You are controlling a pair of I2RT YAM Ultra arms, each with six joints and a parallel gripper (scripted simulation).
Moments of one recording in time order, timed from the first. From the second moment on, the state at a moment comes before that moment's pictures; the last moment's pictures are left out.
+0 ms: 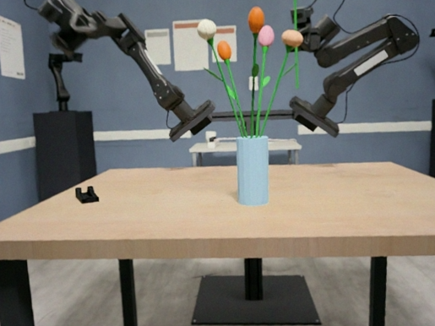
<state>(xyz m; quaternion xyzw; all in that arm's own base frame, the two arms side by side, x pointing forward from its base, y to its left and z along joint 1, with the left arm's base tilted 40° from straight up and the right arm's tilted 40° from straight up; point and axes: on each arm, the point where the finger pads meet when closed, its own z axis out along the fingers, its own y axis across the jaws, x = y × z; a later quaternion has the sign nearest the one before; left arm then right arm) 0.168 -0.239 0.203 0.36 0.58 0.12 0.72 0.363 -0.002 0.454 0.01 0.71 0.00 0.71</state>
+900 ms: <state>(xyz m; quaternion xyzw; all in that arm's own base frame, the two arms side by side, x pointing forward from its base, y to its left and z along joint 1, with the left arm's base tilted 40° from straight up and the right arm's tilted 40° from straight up) 0.168 -0.239 0.203 0.36 0.58 0.12 0.72 0.158 -0.001 0.604 0.00 0.68 0.00 0.73</state>
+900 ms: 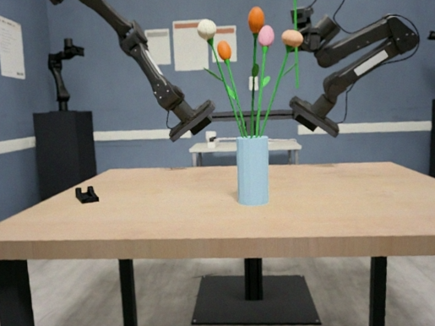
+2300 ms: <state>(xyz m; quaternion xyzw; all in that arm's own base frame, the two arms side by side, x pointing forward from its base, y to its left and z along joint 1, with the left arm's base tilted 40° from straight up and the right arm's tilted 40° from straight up) 0.168 -0.239 0.203 0.36 0.58 0.12 0.72 -0.063 0.138 0.593 -0.58 0.39 0.59 0.40</state>
